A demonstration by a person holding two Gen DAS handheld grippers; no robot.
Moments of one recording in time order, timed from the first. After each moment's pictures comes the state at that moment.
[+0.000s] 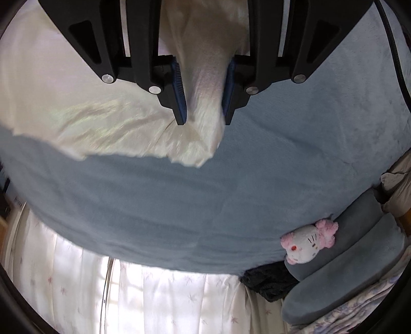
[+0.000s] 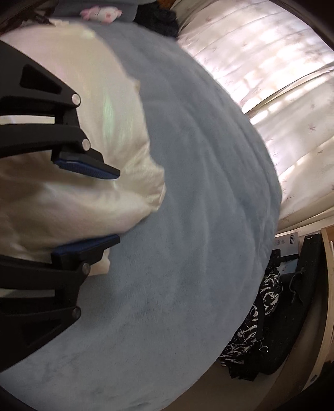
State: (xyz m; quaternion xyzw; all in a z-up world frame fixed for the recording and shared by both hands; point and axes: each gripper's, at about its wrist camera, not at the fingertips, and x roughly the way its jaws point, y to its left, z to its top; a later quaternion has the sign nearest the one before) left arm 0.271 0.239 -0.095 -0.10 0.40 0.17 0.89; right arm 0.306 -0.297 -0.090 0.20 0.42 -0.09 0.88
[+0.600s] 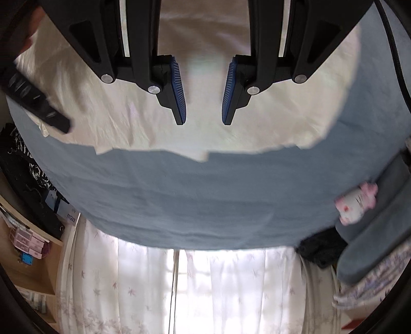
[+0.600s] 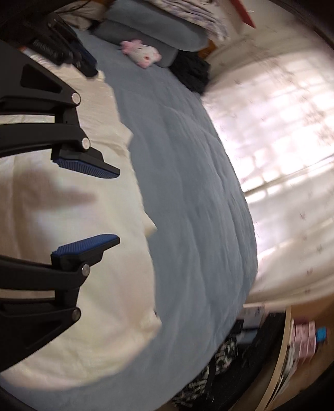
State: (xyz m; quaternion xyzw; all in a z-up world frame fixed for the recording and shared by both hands) left arm 0.261 0.087 -0.061 -0.06 0.37 0.05 0.92; right arm 0.283 -0.124 -0.035 0.12 0.36 0.06 0.92
